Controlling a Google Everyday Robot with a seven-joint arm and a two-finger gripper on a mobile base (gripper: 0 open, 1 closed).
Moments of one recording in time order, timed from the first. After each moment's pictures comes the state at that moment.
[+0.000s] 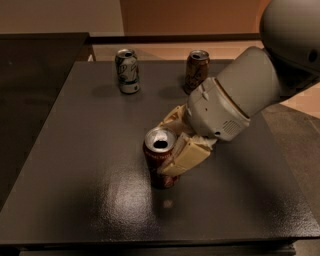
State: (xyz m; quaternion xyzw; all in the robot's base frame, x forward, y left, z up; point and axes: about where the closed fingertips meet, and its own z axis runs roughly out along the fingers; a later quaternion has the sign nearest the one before) arm 0.378 -0.014 0.911 -0.71 0.61 0.27 0.24
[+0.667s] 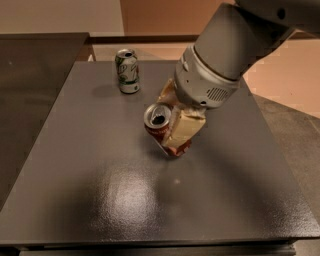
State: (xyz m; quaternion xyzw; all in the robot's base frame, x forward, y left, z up) arm 0.423 -0.018 0.934 -0.75 0.61 0.12 0.20
